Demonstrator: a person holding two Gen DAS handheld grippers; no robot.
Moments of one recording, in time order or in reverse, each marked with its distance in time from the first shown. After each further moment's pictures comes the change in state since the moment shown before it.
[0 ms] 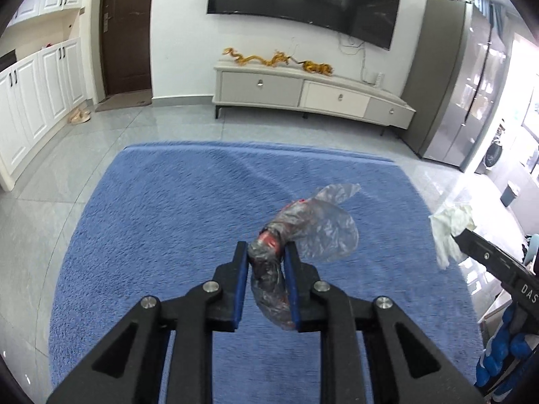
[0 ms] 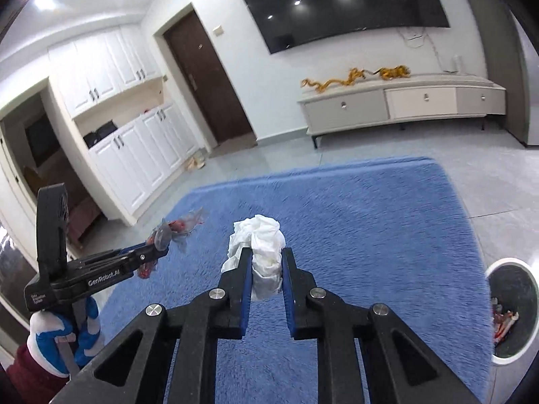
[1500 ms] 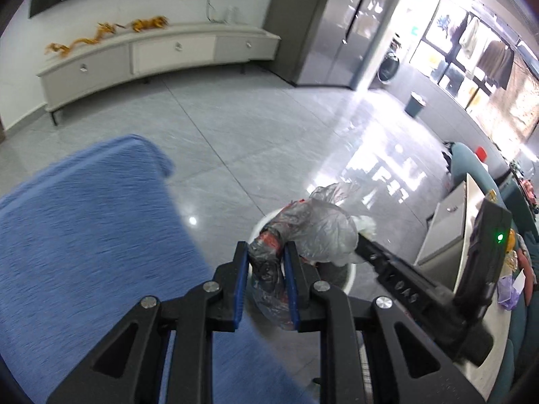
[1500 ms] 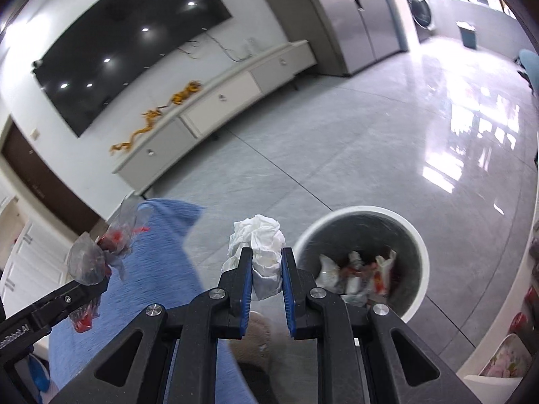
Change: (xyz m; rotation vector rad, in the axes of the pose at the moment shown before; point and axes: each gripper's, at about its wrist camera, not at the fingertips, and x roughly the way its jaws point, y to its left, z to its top) left arm 0.156 -0.352 0.033 0.329 0.270 -0.444; right arm -0.089 -0.261 -0.026 0.571 -0.116 -0.559
